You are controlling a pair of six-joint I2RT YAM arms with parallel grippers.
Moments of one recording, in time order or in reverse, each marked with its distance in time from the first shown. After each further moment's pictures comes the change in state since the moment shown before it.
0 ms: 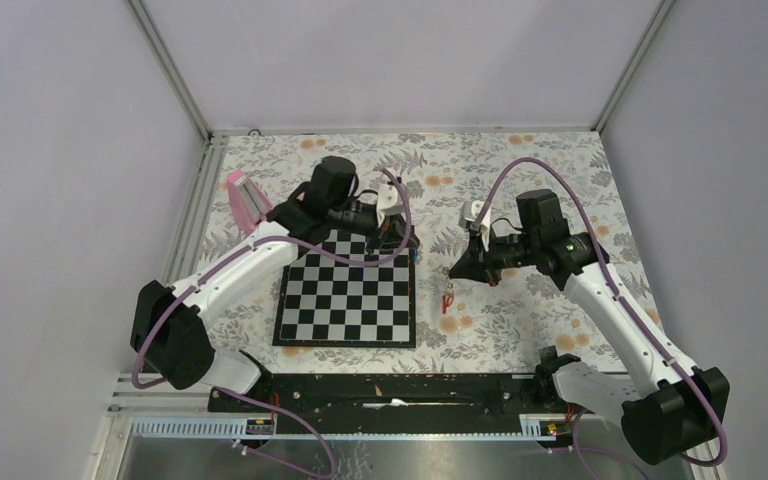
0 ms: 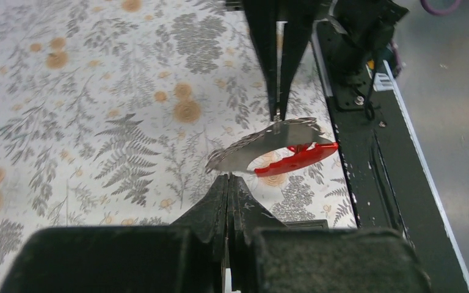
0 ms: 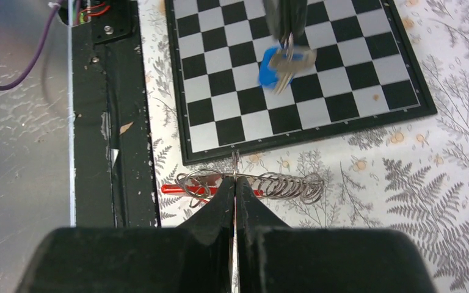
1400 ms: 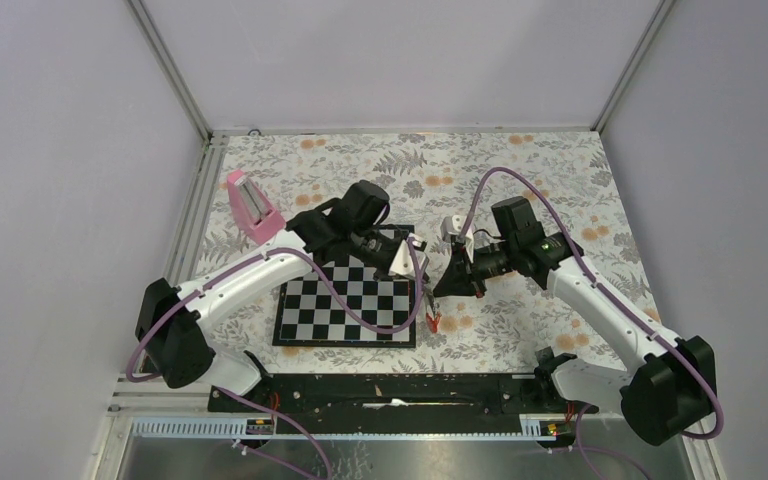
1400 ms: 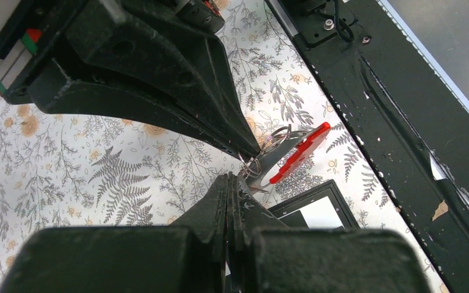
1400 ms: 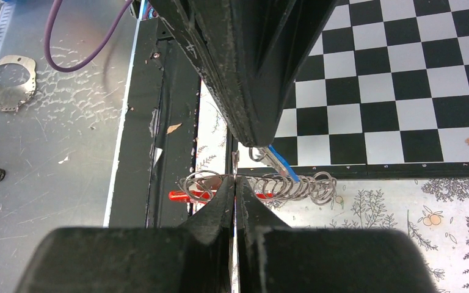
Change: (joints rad) left arm -0.199 0.014 0.051 -0.315 -0.052 0.562; right arm 0.103 0.089 -0.059 0.066 -0.151 -0.028
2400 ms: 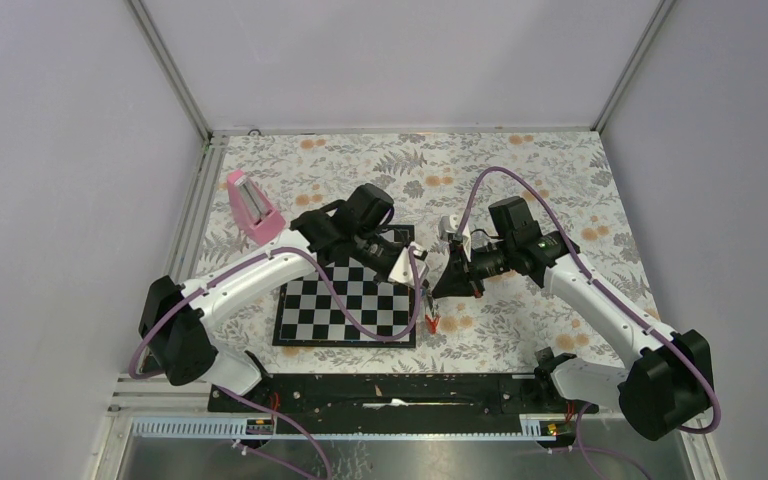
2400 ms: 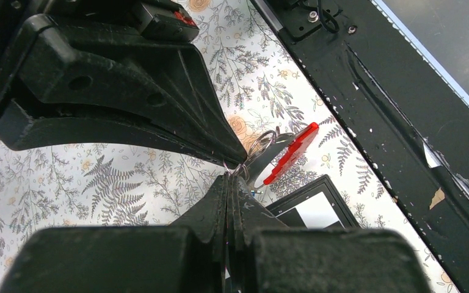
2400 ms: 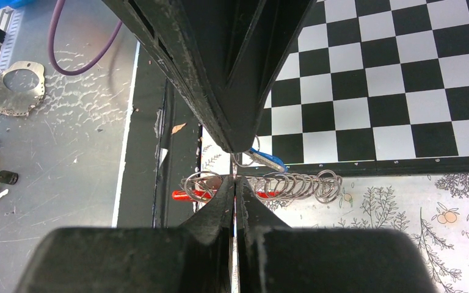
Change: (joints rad) left arm -0.017 0.019 0.016 -0.072 0.015 0.095; right arm 0.004 0.028 0.000 0.007 0.001 0.033
